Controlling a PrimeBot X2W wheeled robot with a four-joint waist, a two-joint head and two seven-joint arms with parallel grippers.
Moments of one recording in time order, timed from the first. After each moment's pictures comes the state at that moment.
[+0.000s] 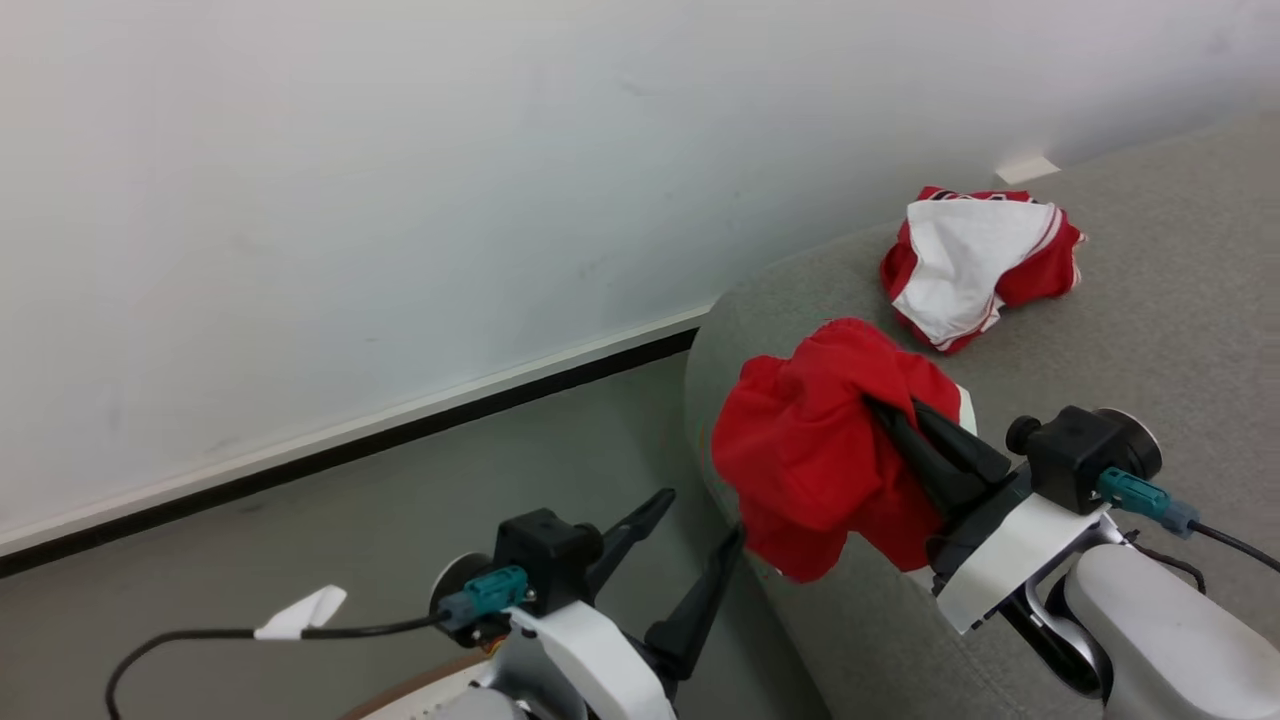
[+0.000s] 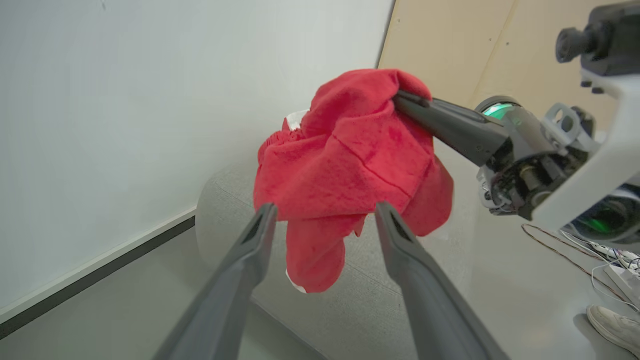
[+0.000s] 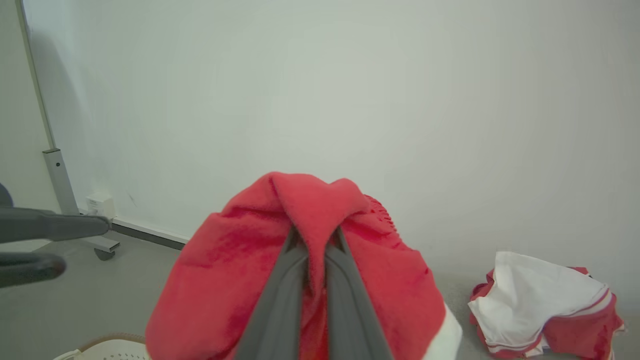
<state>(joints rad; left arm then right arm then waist) -0.40 0.30 -0.81 0.02 -0.63 0.13 -0.03 -0.65 -0.37 0.83 0.40 0.68 0.13 -0.26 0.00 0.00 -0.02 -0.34</state>
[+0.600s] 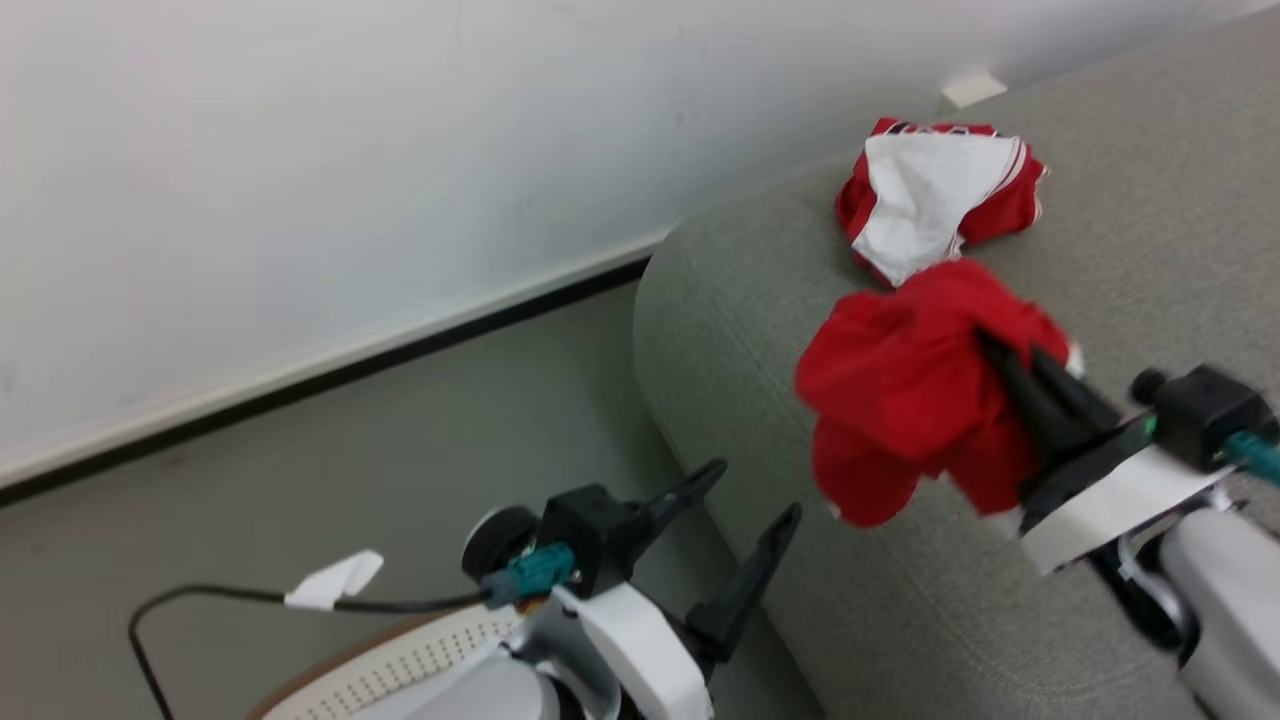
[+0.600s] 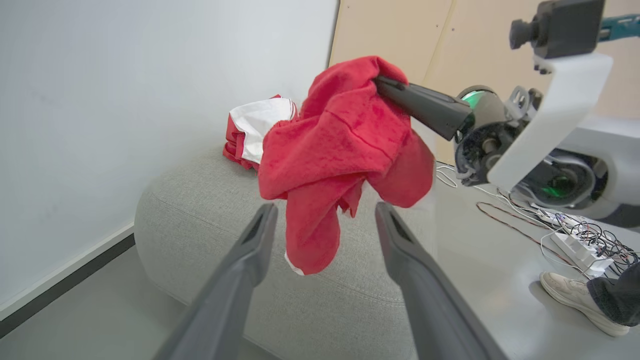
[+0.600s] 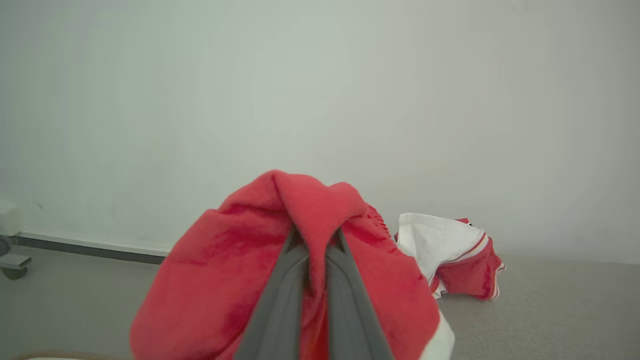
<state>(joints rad) -0.46 0.29 -0.86 -0.02 -0.58 0.11 0.00 -0.60 -0.42 0.65 0.37 0.65 0.13 -0.26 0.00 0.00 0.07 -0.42</state>
